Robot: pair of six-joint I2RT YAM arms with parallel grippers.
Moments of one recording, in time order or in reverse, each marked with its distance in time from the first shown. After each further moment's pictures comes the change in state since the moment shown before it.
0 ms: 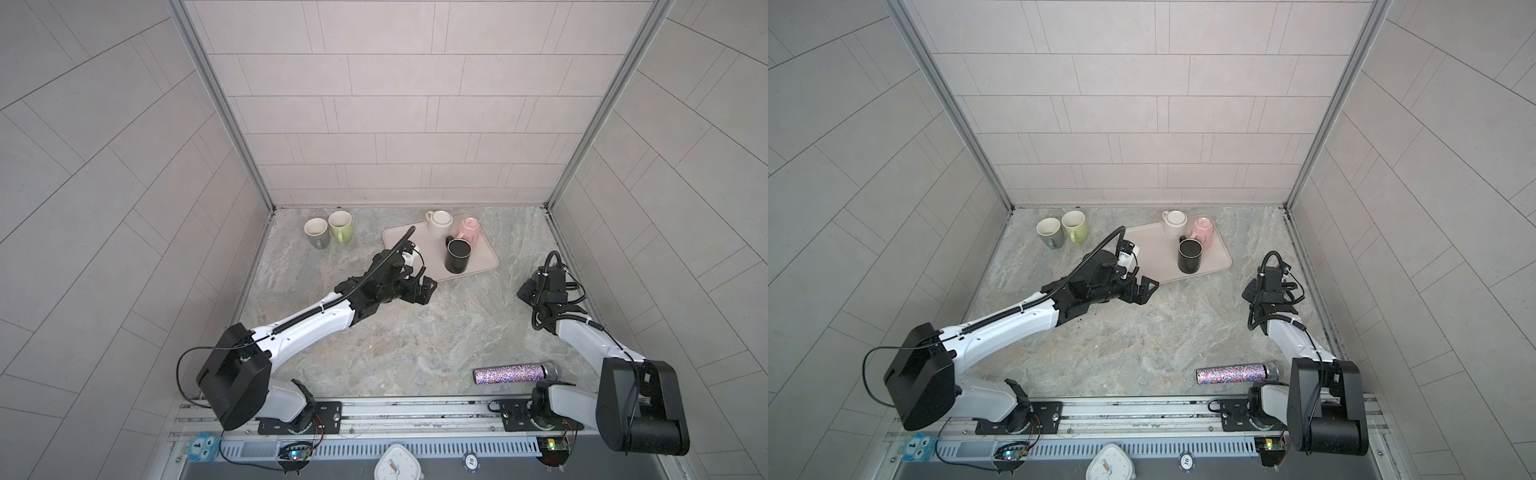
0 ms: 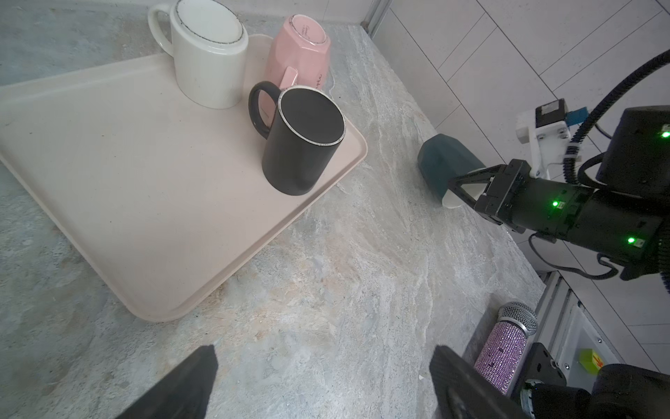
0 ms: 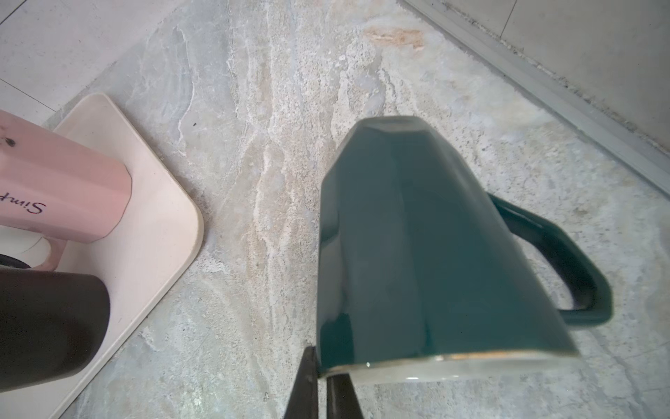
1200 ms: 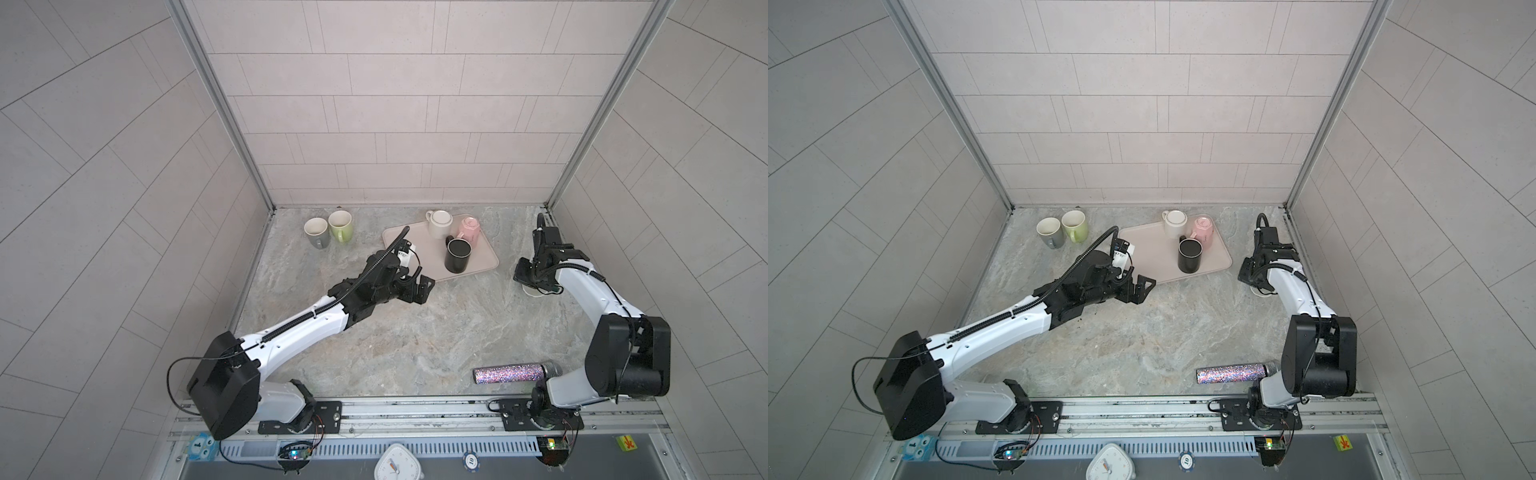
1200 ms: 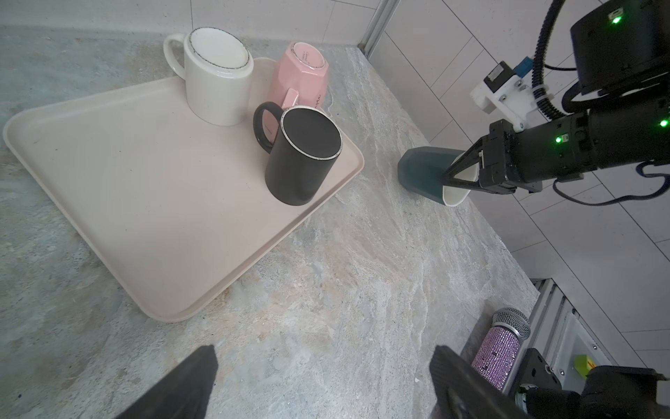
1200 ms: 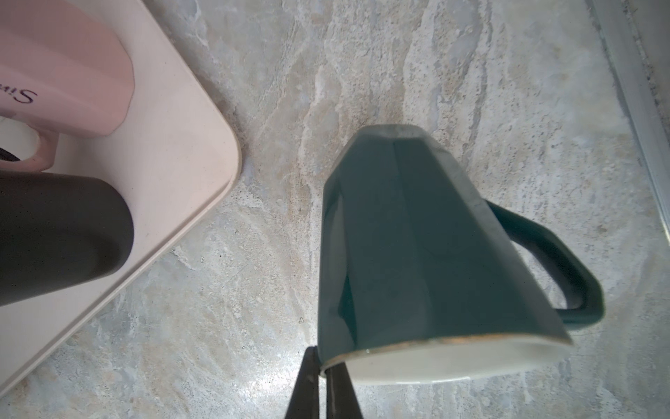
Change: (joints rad) left arm 0.000 -0.063 -0.027 0.008 -0.019 -0.002; right arm 0.018 0.278 0.557 -0.671 -0.139 -0.175
